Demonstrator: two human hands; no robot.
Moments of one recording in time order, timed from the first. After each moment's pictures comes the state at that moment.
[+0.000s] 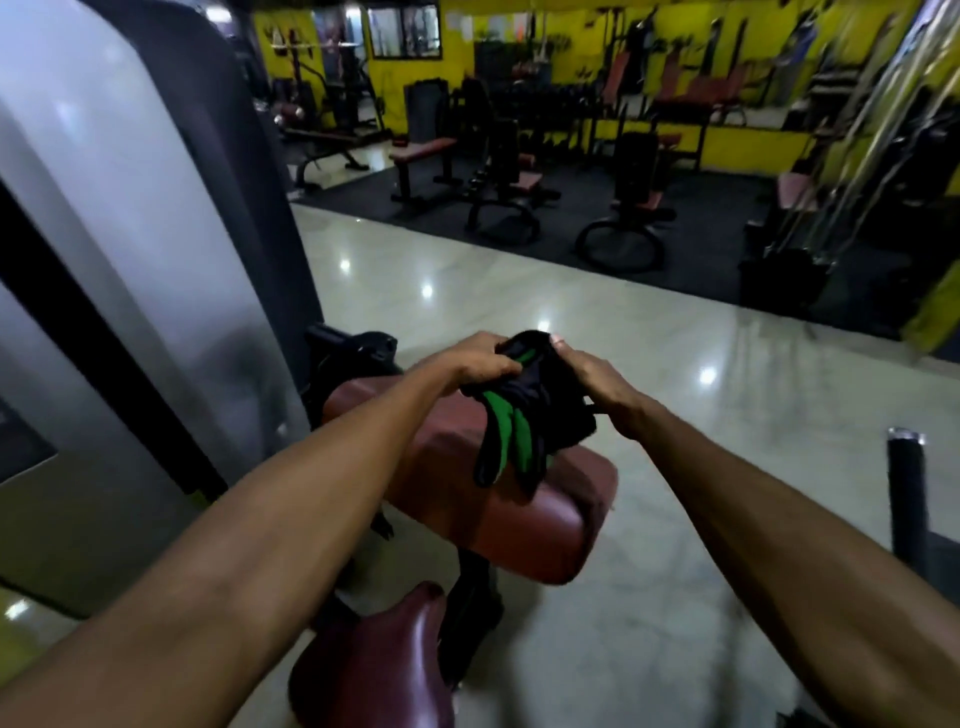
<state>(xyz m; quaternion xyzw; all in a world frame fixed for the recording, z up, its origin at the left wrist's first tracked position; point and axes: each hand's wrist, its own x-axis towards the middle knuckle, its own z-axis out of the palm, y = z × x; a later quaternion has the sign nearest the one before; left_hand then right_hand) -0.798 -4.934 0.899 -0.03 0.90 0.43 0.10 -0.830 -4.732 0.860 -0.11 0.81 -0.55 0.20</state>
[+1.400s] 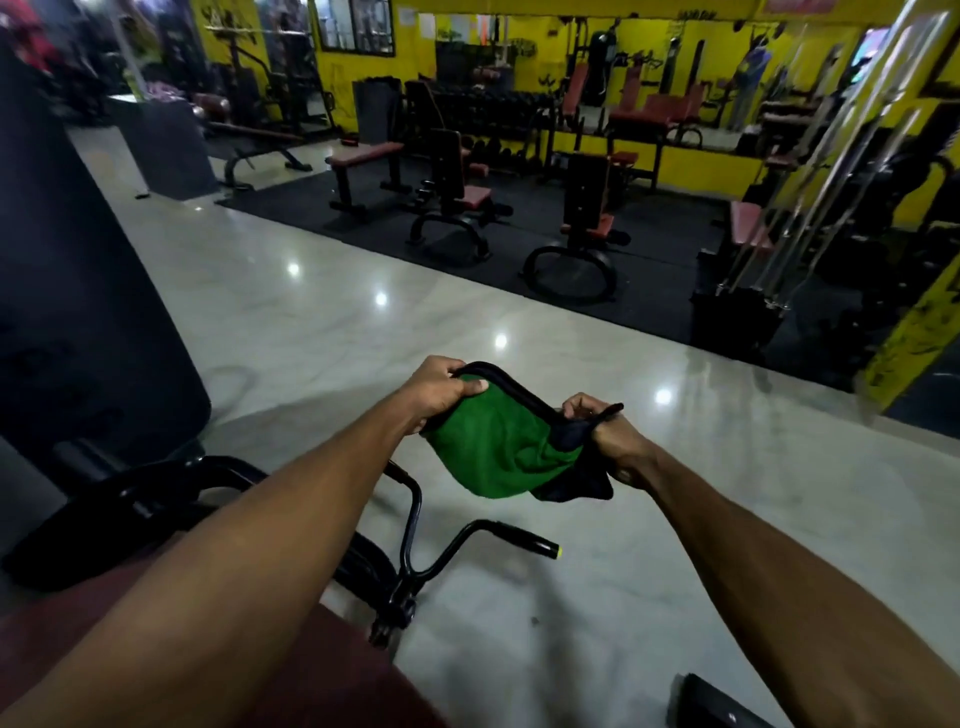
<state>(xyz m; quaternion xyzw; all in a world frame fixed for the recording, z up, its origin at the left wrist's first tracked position) -1.241 -4.821 0.860 -0.10 0.79 0.61 0.02 -1.280 -4.558 0.802 -0.10 0.73 -0.66 0.18</state>
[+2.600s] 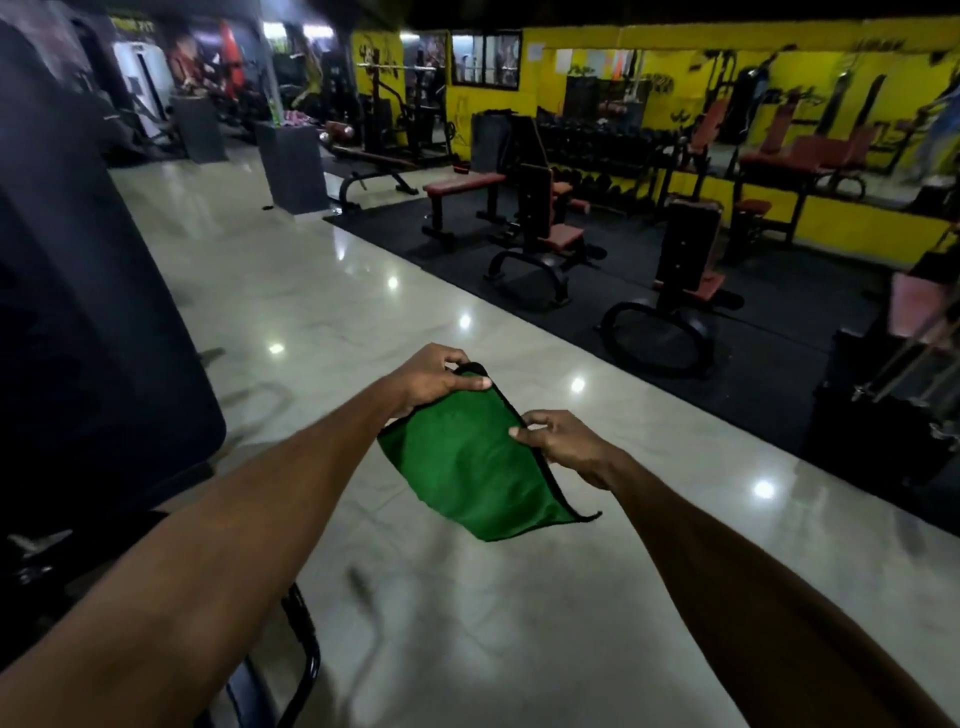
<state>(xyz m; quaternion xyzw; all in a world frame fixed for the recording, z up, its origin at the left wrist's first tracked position) -1.610 -4.832 0.888 -0.11 0.84 0.53 -0.04 -1.691 -4.607 0.832 -0.25 0.75 -0.52 0.33</state>
